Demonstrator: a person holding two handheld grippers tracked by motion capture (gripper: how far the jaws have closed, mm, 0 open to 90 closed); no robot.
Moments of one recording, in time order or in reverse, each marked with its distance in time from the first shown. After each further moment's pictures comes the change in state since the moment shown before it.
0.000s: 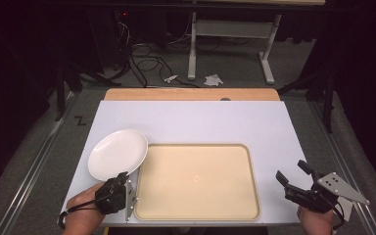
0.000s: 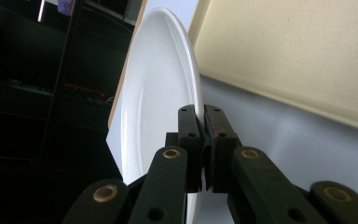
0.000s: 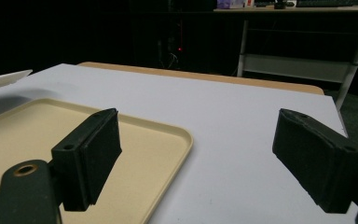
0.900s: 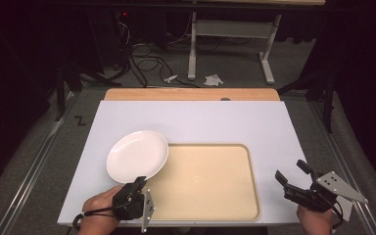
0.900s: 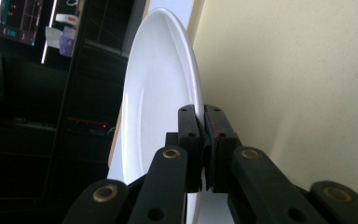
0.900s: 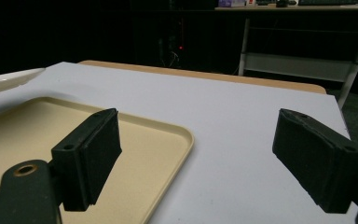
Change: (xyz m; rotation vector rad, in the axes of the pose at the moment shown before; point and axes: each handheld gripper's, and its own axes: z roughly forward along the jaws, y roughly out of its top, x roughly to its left) left arm -0.037 0.030 0.003 -0.080 -0.087 0.060; right arm 0.000 -0.001 0.003 0.007 0.004 -0.002
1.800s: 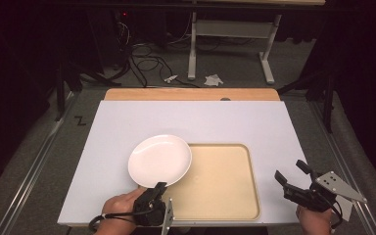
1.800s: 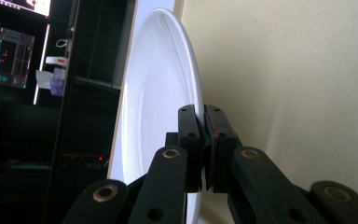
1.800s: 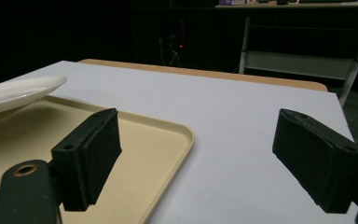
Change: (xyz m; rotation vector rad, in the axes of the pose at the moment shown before) left arm -0.038 0.025 0.015 -0.051 -0.110 0.055; right arm -0.001 -0.001 0.002 0.005 0.002 0.001
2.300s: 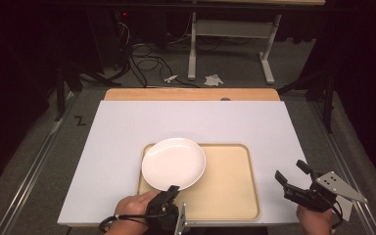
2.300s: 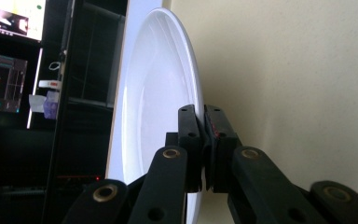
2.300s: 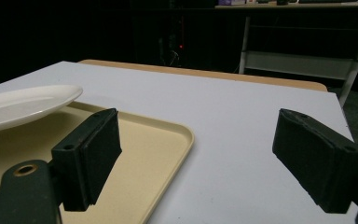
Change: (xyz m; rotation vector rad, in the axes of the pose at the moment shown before) left arm -0.021 0.013 0.015 -0.033 -0.069 0.029; right arm -0.001 0.000 0.000 -0.002 0.001 -0.001
